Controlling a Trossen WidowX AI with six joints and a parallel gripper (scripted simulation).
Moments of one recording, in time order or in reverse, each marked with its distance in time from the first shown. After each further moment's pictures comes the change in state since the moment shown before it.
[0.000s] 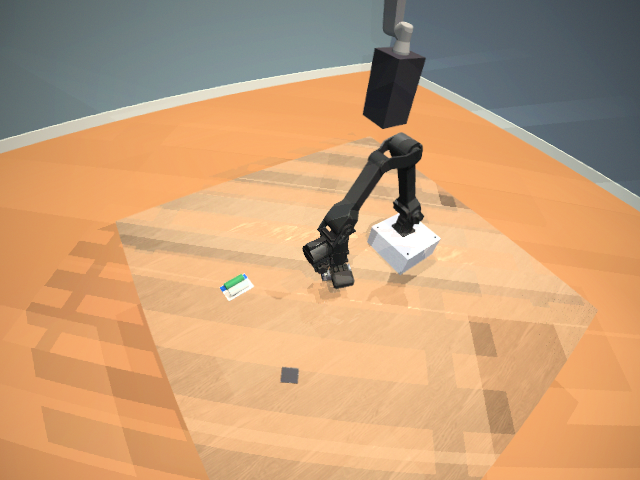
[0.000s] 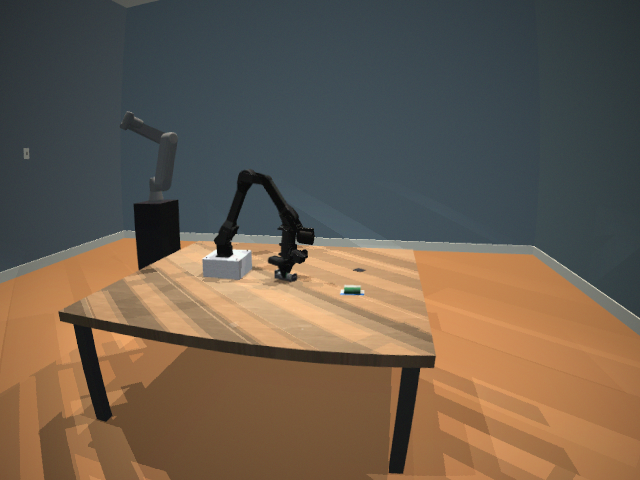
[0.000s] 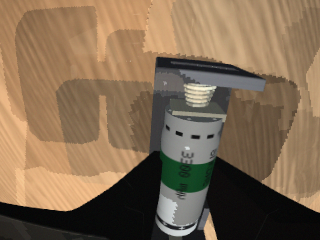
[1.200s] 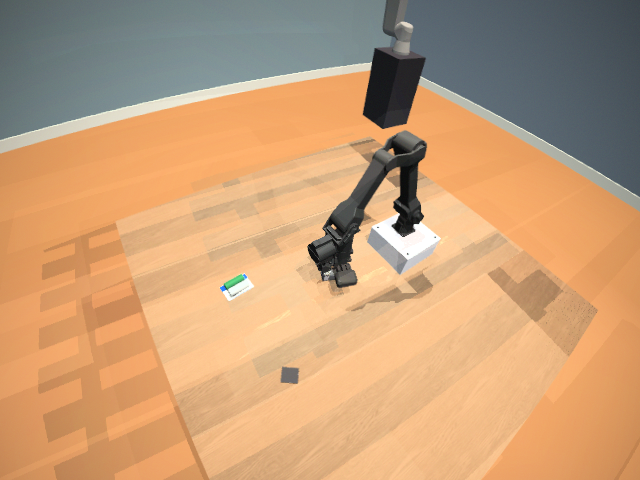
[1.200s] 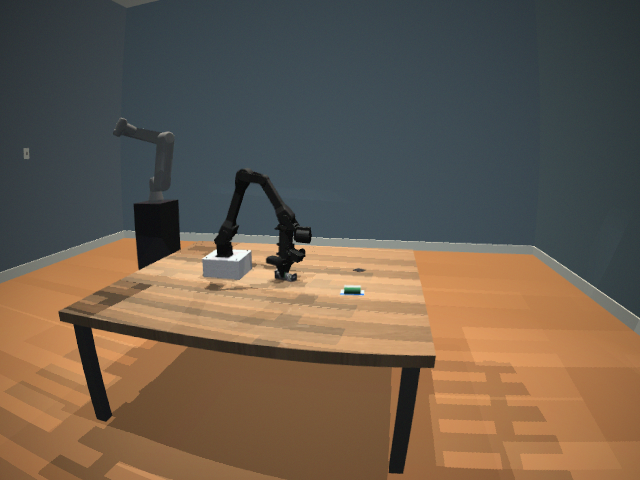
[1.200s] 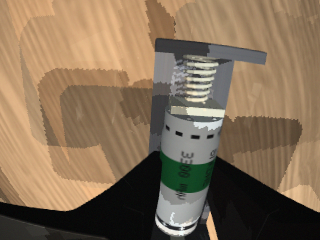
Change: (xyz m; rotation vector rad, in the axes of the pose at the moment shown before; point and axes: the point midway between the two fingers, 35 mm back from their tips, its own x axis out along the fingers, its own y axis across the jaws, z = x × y) arm 0.001 -0.001 -0.009 0.002 -0.032 0.004
